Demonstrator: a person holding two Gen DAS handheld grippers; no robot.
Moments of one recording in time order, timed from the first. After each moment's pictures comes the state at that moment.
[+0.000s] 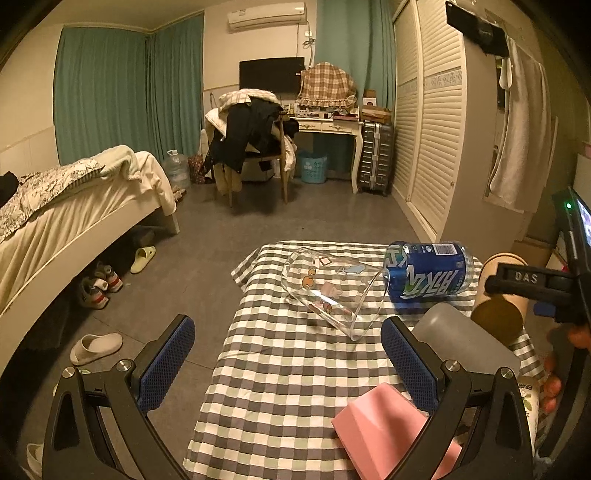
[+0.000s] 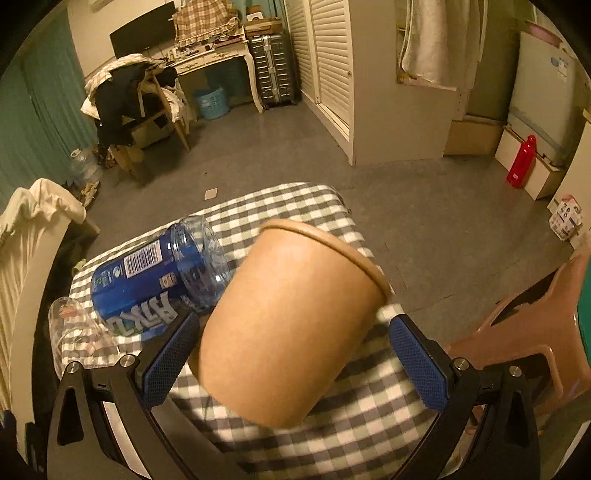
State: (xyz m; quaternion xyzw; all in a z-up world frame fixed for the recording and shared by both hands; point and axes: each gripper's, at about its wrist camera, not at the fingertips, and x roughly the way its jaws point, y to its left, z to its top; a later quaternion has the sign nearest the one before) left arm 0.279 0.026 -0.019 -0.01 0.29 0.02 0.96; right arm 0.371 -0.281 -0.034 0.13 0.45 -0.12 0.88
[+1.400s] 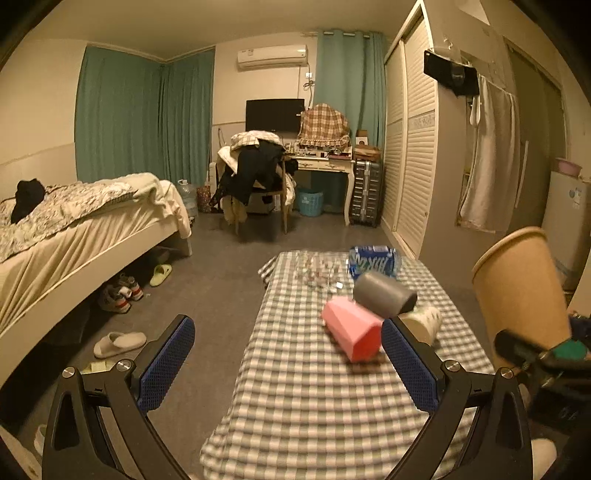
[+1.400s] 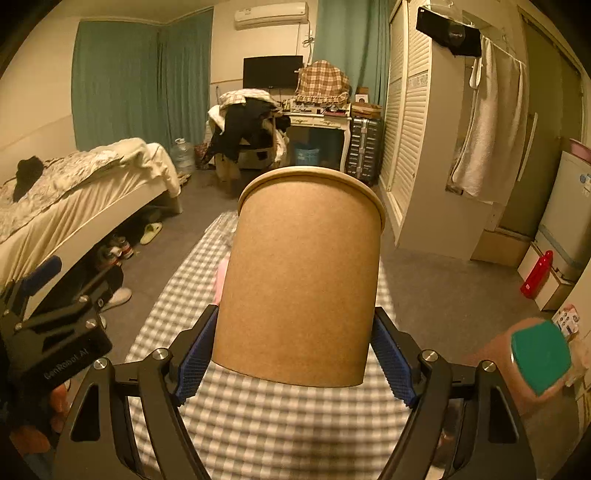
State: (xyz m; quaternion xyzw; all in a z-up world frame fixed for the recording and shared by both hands) left arm 0.044 0.049 0.052 -0.02 0.23 0.01 0.97; right arm 0.032 -0.175 0.068 -0.03 0.32 0.03 0.95
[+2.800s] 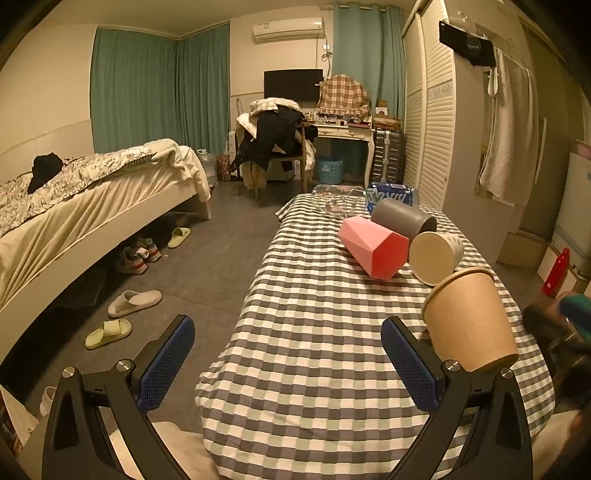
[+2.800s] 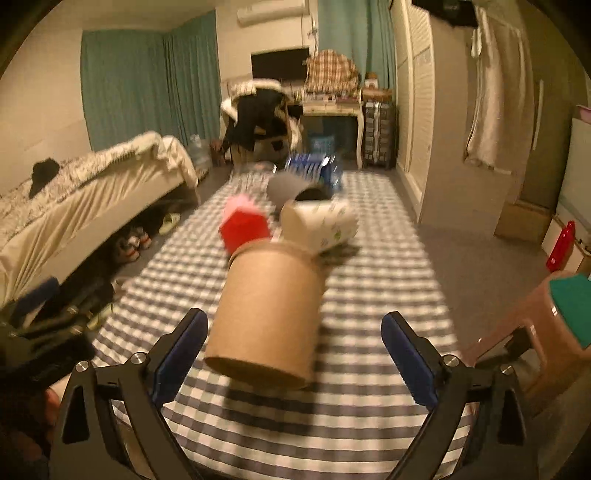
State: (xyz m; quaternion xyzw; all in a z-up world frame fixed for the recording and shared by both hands) left arm 0.017 0.027 -0.025 -0.01 0.28 0.06 0.96; right arm 0.008 -0.218 -0.017 0.02 0.30 0.07 0.95
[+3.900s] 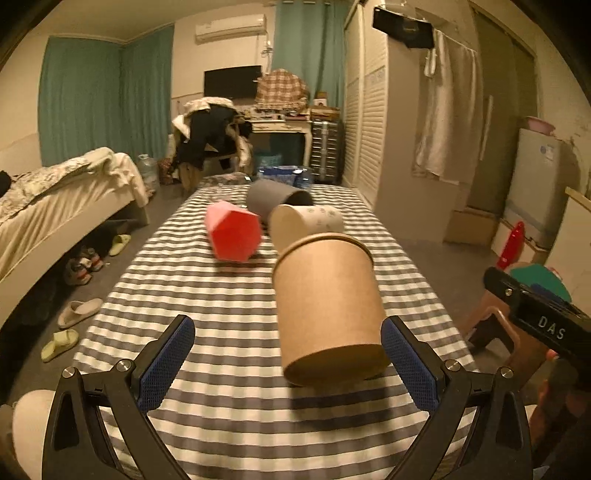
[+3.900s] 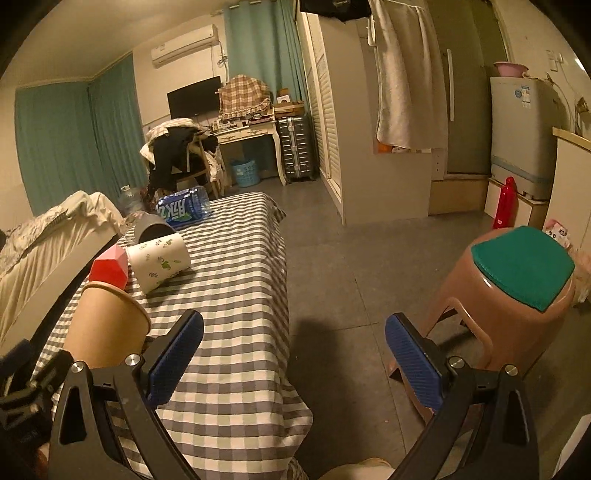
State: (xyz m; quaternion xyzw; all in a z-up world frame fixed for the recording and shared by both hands) left arm 0.011 -0.109 -0.042 0.00 0.28 -0.05 0.96; right arm 0.006 -0.375 -0.047 0.10 0.28 -0.06 0.95
